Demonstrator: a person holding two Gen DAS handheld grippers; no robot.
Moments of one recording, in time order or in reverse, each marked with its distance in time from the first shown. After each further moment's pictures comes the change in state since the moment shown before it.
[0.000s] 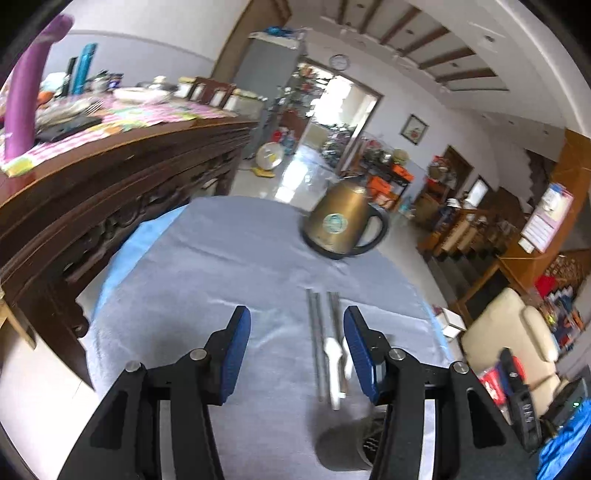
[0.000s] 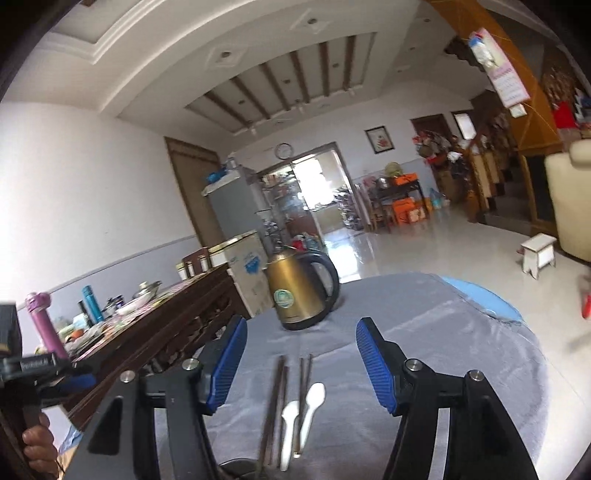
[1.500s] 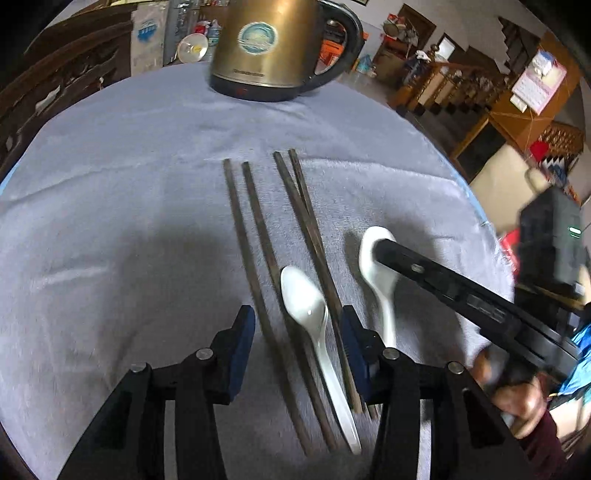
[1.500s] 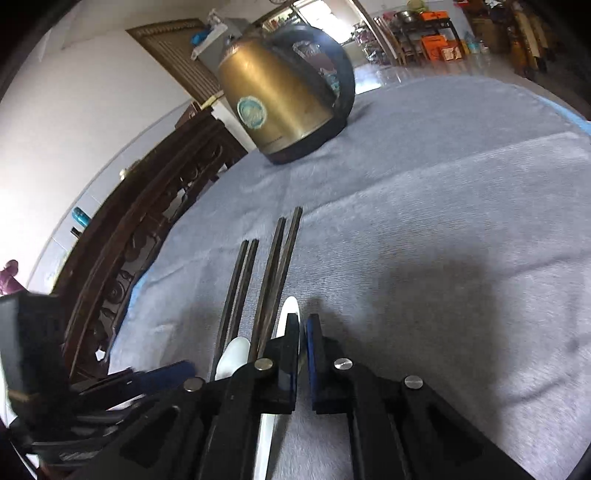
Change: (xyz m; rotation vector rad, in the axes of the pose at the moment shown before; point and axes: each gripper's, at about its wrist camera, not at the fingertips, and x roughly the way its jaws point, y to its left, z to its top) left arm 0.267 -0.082 -0.068 0.319 0.521 -0.076; right arm 0.257 -0.066 -0.102 0.114 0.678 0.177
